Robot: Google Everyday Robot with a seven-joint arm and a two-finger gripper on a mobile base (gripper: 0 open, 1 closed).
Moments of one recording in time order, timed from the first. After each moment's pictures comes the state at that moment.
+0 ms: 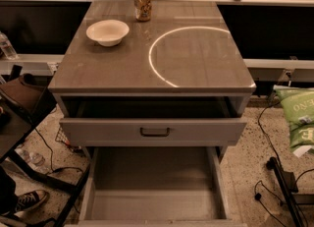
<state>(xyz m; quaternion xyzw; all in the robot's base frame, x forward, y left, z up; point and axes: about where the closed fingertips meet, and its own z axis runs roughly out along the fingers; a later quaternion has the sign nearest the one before) 0.390 -0.370 0.900 -0.20 0.91 0.09 0.34</state>
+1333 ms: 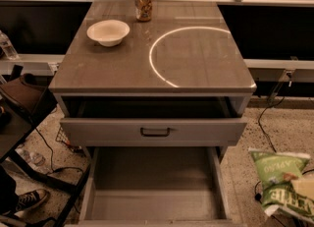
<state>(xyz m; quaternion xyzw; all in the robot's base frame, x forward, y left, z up) 0.344 -0.350 0.737 -0.19 0.94 0.15 0.25</state>
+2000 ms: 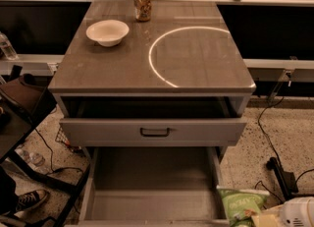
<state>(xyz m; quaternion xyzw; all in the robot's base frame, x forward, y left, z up) 0.300 -0.286 0.611 -0.20 0.94 0.21 0.17</state>
